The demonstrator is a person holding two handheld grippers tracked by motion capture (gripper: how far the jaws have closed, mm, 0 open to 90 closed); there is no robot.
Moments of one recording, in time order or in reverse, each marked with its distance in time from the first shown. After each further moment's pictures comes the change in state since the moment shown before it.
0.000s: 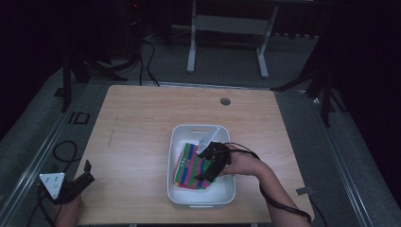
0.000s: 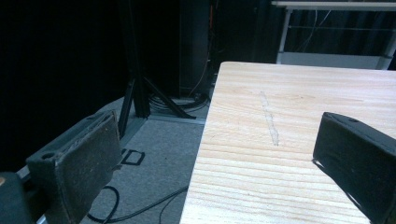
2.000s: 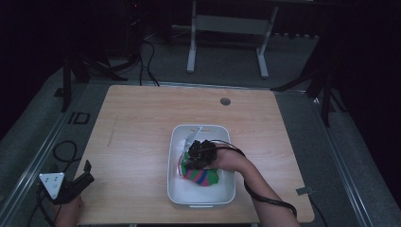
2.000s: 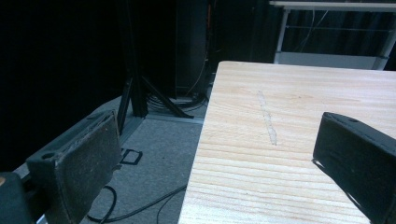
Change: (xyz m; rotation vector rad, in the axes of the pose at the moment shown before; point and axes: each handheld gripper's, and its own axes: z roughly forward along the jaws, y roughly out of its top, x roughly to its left) left arm 0.001 0.000 0.000 0.001 -0.009 -0.003; right arm -0.006 0.027 0.023 0.068 -0.086 -0.015
